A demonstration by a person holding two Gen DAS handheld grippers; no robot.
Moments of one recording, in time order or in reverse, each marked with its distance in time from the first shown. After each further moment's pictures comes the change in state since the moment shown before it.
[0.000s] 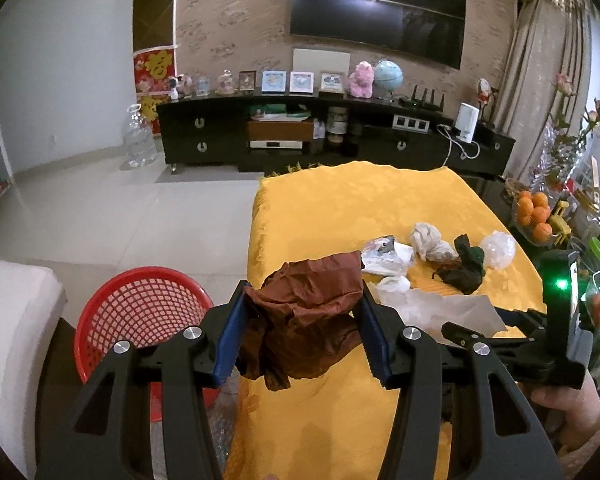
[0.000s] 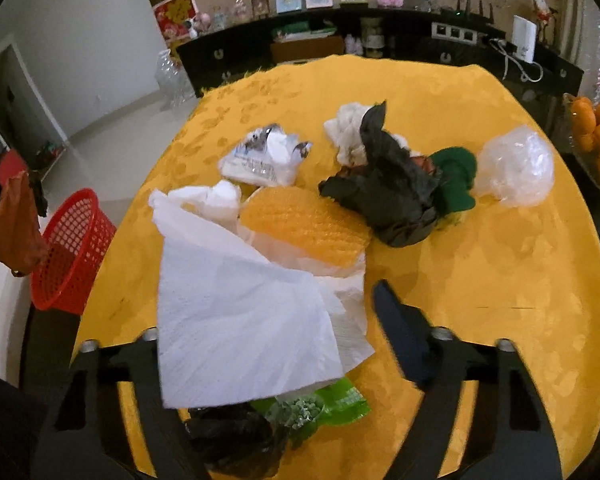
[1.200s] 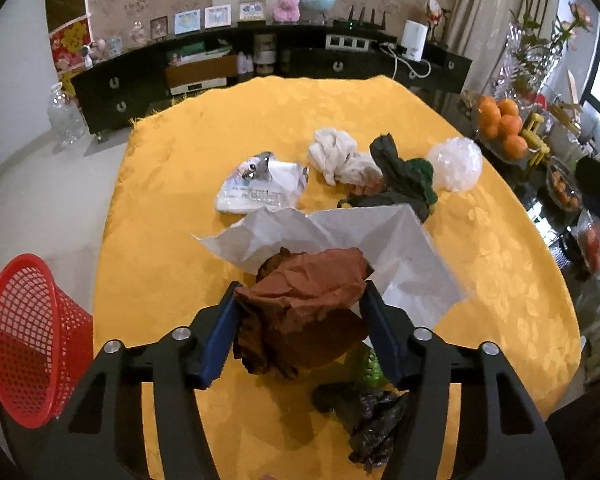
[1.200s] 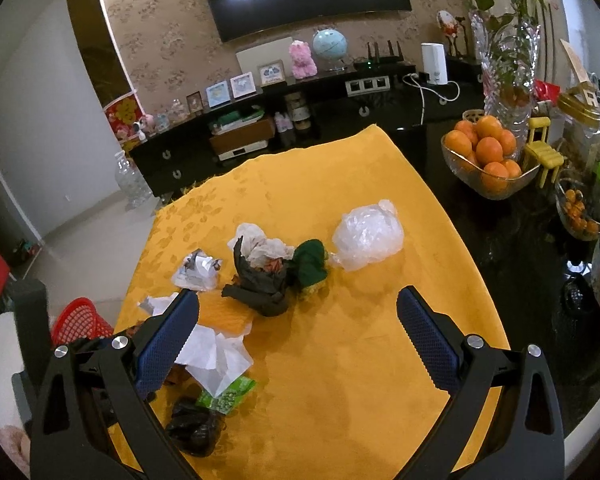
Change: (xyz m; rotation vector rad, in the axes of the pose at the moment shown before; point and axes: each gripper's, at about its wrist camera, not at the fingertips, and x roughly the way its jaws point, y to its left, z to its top) left arm 0.105 -0.124 -0.029 0.150 0.232 -0.150; right arm -0.127 -0.075 0.007 0.222 -0.289 -0.115
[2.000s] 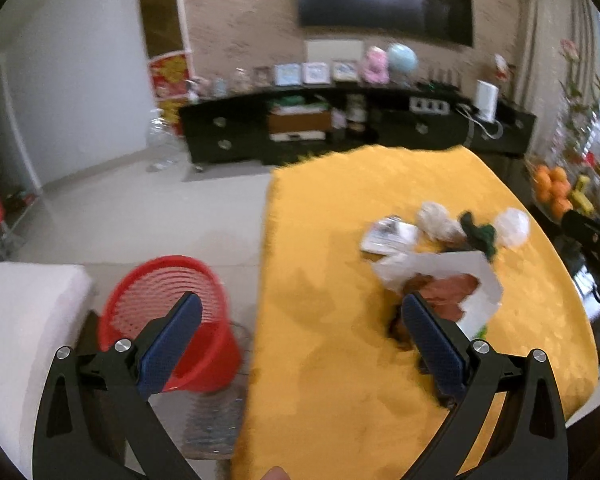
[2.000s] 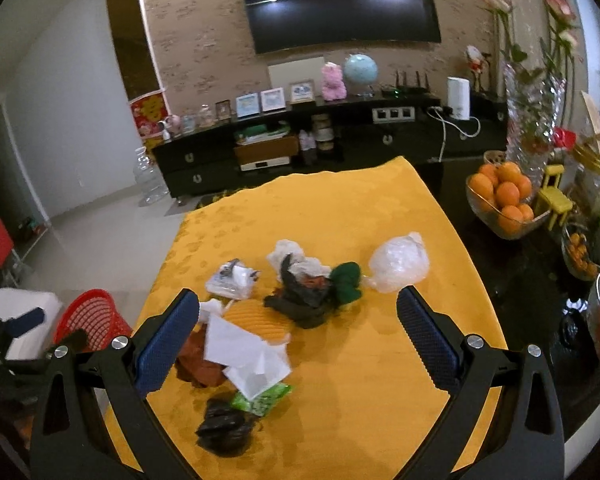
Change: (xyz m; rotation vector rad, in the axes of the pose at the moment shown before) left arm -0.120 0.050 -0.019 -0.092 -0.180 0.271; right arm -0.019 0.035 0.003 -0.090 -0.068 0.014
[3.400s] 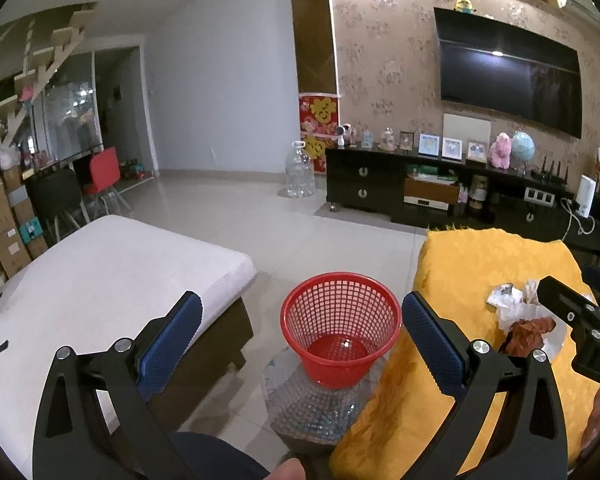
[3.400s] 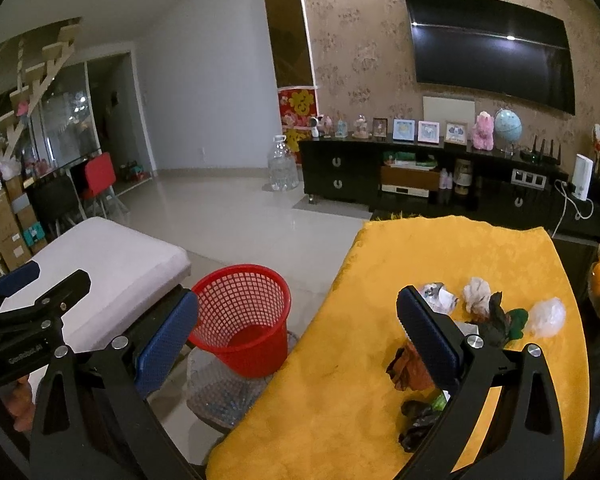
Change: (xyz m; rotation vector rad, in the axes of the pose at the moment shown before) left arm -0.165 0.140 -0.055 -0.298 -0.196 0.400; right arm -0.070 0.205 -0.027 -0.323 -0.054 0.376
